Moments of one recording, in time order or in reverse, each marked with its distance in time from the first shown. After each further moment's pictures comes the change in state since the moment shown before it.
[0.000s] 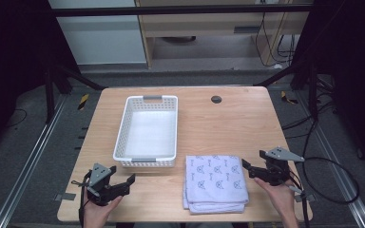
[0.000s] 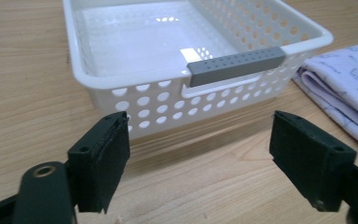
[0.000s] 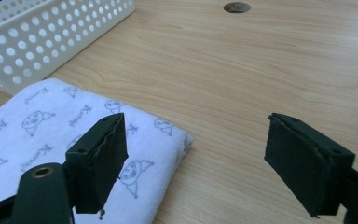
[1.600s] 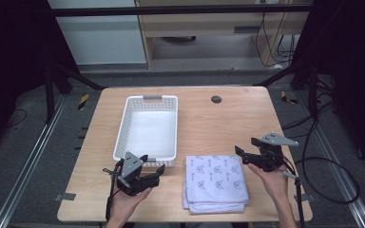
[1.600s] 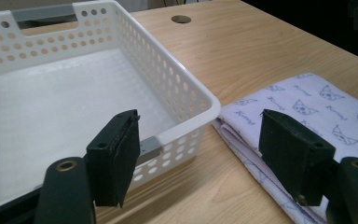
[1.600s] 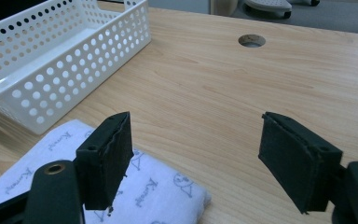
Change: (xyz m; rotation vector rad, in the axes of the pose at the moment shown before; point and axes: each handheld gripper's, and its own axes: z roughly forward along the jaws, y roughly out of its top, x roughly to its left) left arm -0.075 0.049 0.029 -0.056 -0.105 0.103; right arm 0.010 0.044 0.011 -0.031 0.044 -0.006
